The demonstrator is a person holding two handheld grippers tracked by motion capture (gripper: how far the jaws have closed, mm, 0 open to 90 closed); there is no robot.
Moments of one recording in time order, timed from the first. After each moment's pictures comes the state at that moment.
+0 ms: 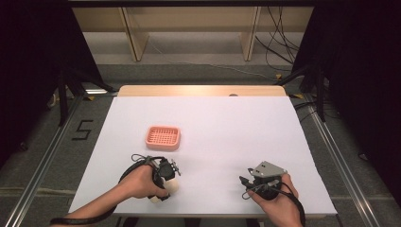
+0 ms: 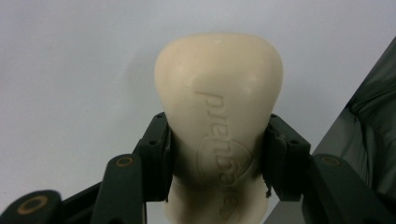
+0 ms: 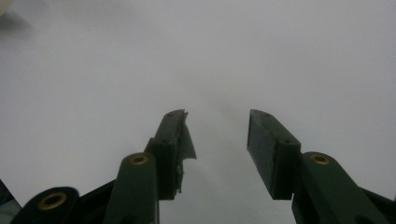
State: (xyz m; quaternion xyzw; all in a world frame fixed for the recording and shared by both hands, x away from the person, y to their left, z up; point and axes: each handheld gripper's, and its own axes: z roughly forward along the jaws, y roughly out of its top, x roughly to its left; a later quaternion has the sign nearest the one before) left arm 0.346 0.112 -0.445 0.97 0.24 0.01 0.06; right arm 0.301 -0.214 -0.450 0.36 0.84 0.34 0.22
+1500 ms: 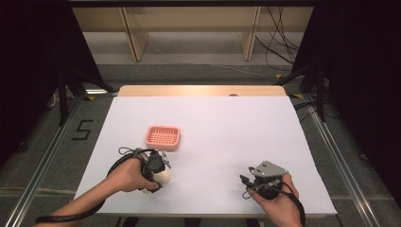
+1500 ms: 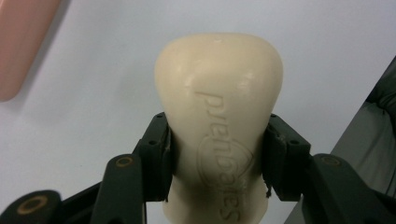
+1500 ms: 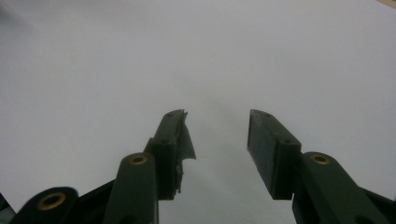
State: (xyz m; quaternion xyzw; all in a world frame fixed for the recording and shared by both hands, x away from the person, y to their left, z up) left arm 0.355 0.138 -0.423 0.97 0.23 0.05 0.08; right arm 0.301 -0.215 -0.448 0.37 0.83 0.34 0.23
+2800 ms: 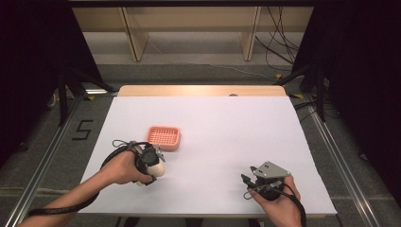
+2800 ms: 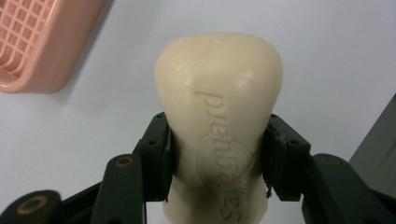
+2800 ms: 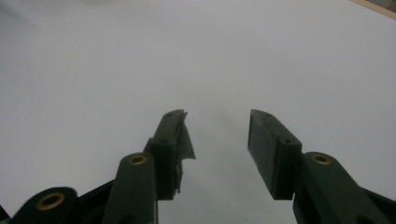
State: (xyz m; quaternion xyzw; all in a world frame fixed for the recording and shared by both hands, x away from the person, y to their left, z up) left arm 0.369 0.154 -0.411 0.97 0.22 0.07 0.07; right arm 0.297 -0.217 -0.447 0.38 0.82 0.35 0.24
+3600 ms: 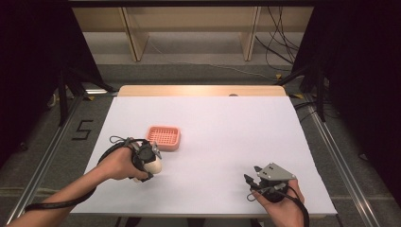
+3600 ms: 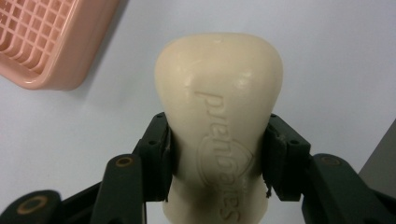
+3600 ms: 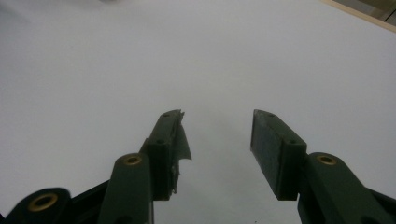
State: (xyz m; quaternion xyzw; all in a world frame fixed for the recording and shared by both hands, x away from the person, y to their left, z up) left arm 0.378 0.165 -0.411 0.97 0.21 0.07 0.07; right arm 0.290 -0.223 -0.447 0.40 0.80 0.36 0.26
